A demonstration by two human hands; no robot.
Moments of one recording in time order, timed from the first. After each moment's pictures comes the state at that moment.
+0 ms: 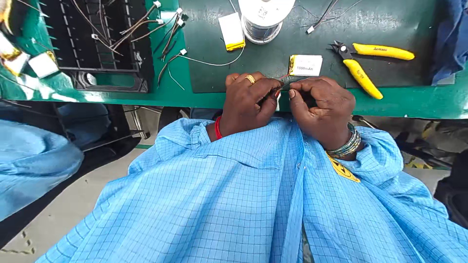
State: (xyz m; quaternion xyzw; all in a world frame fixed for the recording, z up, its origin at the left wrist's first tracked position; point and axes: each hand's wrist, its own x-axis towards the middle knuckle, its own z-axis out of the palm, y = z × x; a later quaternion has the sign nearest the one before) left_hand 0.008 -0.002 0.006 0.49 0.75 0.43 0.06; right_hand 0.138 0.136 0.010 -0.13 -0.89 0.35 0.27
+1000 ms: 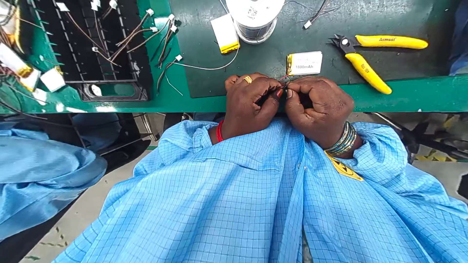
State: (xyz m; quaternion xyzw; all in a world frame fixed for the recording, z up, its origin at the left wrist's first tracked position) left_hand 0.011 0.003 0.007 0.45 0.74 0.48 0.11; right_hand 0.132 0.126 0.003 -0.14 -0.87 0.34 0.33
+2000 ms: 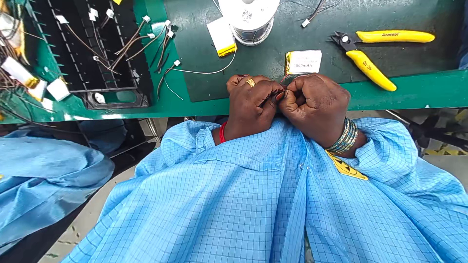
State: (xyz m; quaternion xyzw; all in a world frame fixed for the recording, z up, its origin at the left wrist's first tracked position) left_hand 0.012 0.005 0.005 0.48 0.74 0.46 0.11; right_hand 0.126 0.127 0.006 -0.17 -0.90 0.29 0.28
